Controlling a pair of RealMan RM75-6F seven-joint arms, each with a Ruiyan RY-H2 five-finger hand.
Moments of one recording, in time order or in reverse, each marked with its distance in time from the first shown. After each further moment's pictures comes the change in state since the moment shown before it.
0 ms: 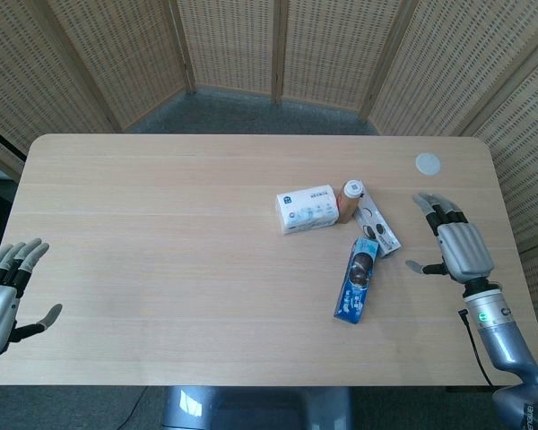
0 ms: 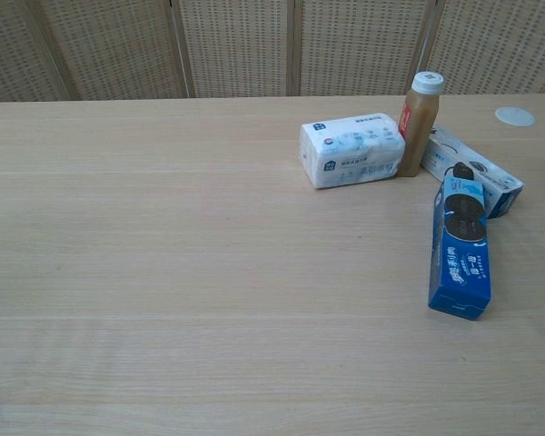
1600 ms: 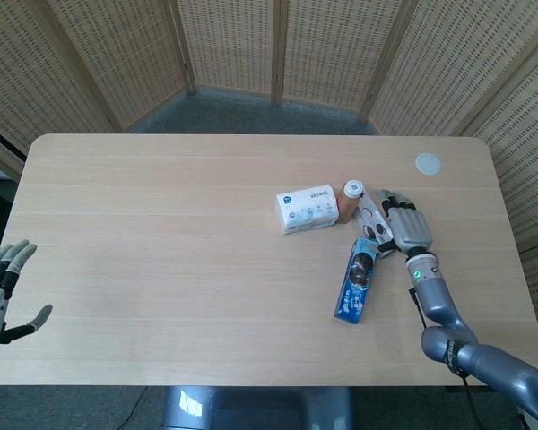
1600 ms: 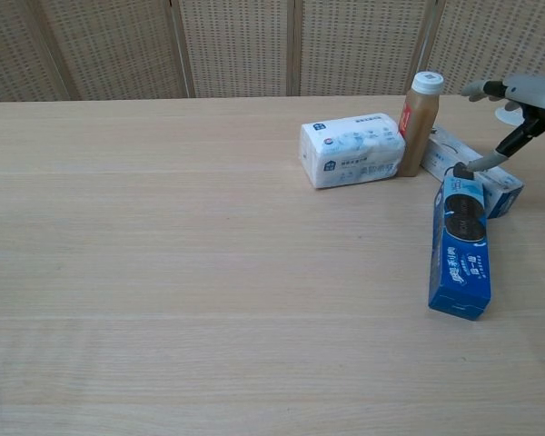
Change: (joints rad) left arm 0.016 0.003 0.001 0.033 -0.013 0.021 -0.036; right arm 0.244 -0.408 0.076 0.471 0.344 -0.342 -0.172
